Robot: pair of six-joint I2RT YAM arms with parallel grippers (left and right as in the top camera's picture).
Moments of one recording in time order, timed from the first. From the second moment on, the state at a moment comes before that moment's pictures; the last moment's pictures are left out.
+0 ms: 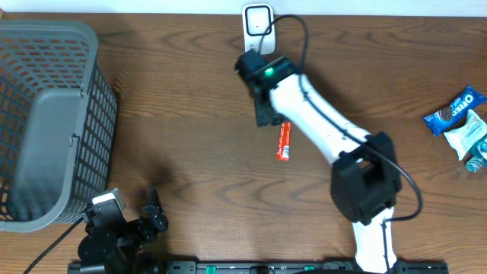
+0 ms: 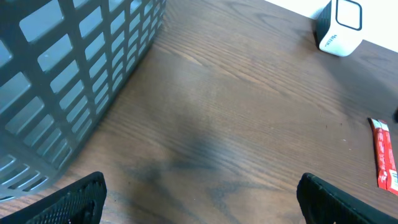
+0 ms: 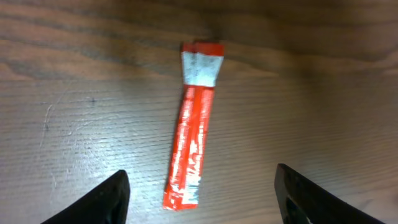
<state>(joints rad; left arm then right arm) 0.08 0.01 0.51 -1.02 0.01 -0.28 0.62 2.16 1.85 -1.24 0.35 0.58</state>
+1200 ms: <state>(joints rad) 0.08 0.01 0.51 -1.02 0.01 -0.28 0.67 2.51 1.89 -1.35 0.70 0.68</state>
